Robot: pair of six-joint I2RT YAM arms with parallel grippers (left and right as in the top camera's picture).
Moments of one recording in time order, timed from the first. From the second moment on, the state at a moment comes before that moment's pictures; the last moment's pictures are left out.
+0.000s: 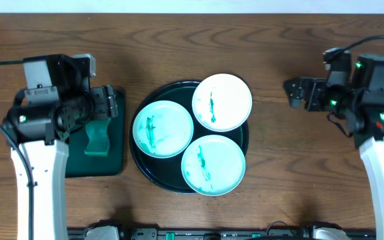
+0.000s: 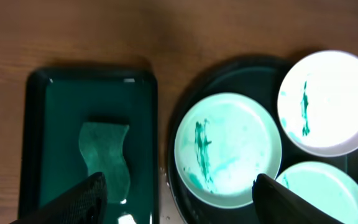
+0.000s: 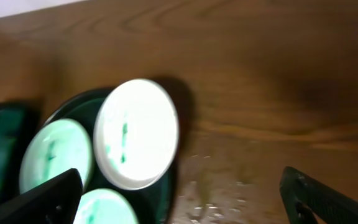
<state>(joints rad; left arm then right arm) 0.13 1.28 1.37 -1.10 0.21 0.02 -0.06 1.32 1.18 -0.71 -0.45 0.10</state>
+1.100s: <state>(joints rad) 0.25 1.30 1.37 -1.23 -0.20 -0.23 0.67 1.98 1.54 -0.80 -0.23 0.62</state>
